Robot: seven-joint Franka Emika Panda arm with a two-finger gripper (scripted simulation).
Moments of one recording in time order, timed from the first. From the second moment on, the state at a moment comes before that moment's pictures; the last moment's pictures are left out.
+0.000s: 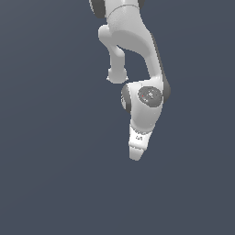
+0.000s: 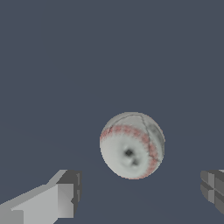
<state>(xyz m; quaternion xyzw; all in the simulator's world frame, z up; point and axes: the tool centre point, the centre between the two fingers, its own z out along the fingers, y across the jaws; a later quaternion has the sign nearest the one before) 0.048 0.090 0.101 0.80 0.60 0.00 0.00</state>
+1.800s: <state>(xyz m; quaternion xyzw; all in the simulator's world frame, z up) 0.052 0.099 0.048 0.76 0.65 0.00 0.00</state>
